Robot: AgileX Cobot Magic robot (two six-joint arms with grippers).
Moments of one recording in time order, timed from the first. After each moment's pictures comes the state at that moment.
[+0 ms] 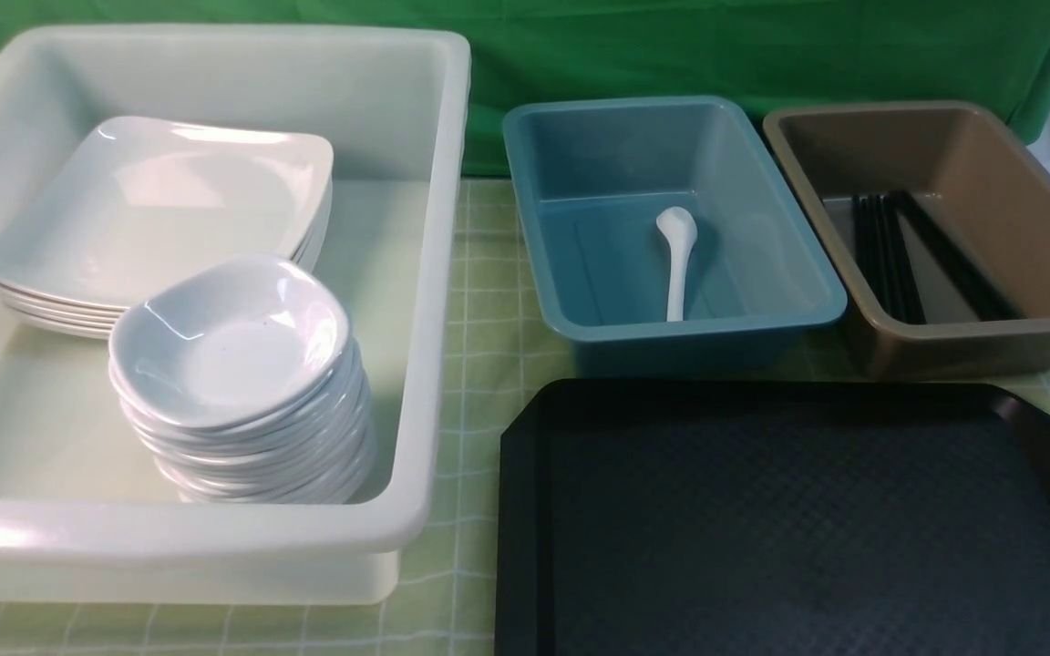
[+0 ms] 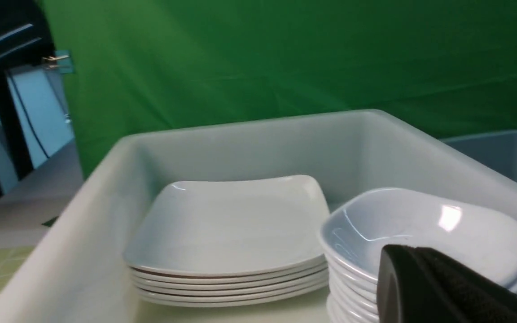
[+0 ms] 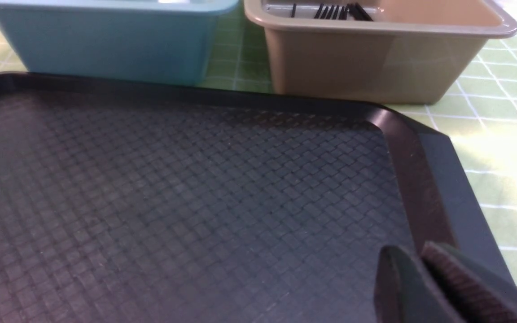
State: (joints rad) right arm 0.05 0.00 0.01 0.00 0.26 -0.04; left arm -0.06 0.08 -0.05 -0.17 -0.03 0.25
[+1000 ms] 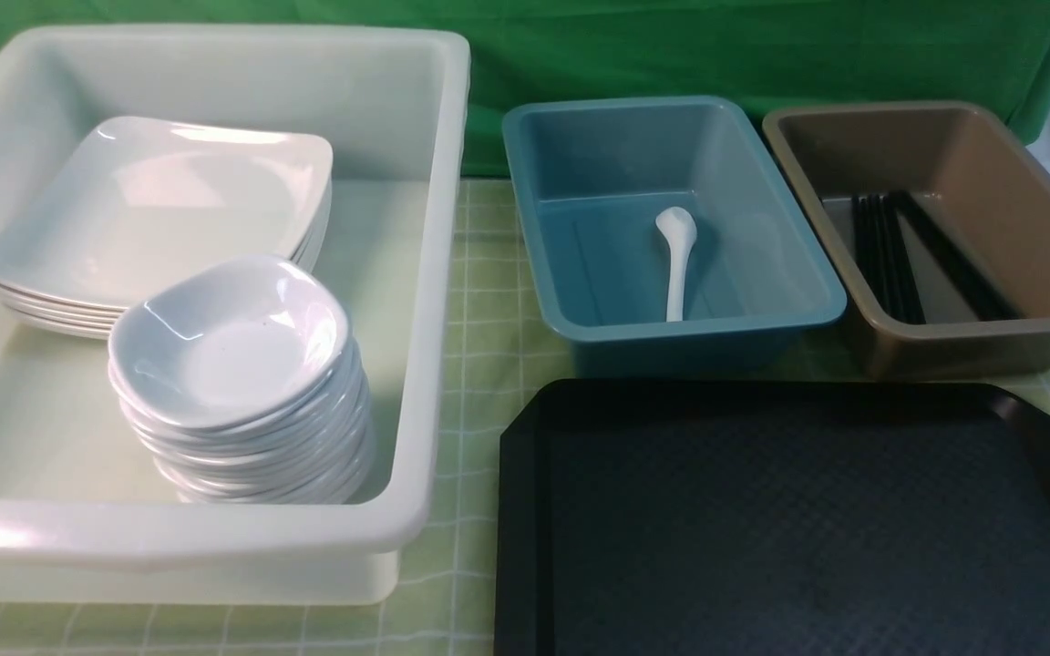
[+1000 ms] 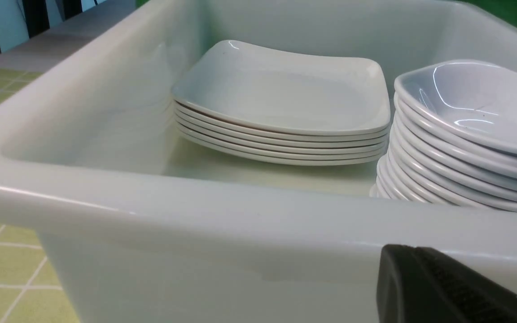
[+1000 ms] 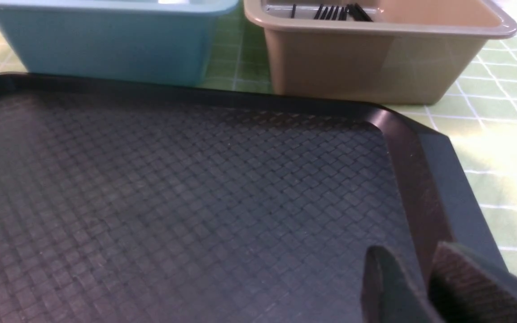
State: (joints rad) right arm 0.05 0.00 0.01 0.00 0.26 -0.04; left arm 0.08 0.00 0.01 -0.08 0.23 0.00
